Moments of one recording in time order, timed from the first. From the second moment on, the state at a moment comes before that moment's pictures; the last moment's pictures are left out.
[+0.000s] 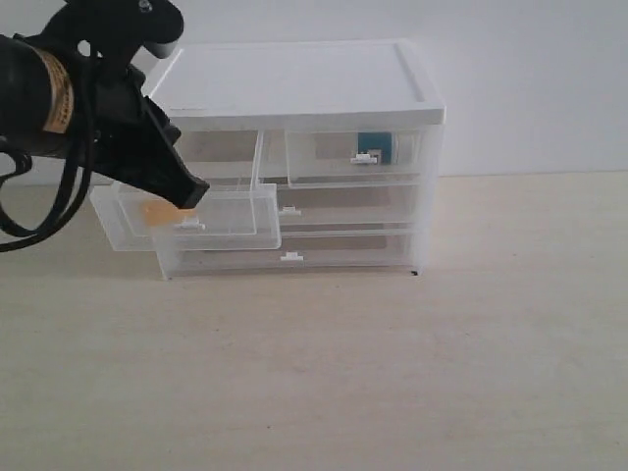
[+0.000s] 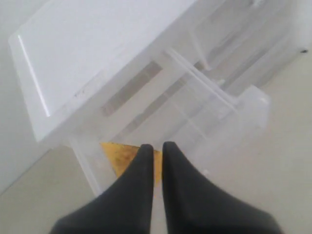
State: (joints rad) left arm -0.66 1.38 -1.06 0.74 0.51 -0.37; right arm 0.36 0.24 0.00 0.08 -0.36 0.09
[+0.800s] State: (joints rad) left arm -0.56 1.61 -1.06 0.41 0.51 -0.43; right arm 0.36 0.24 0.00 0.08 -0.36 0.10
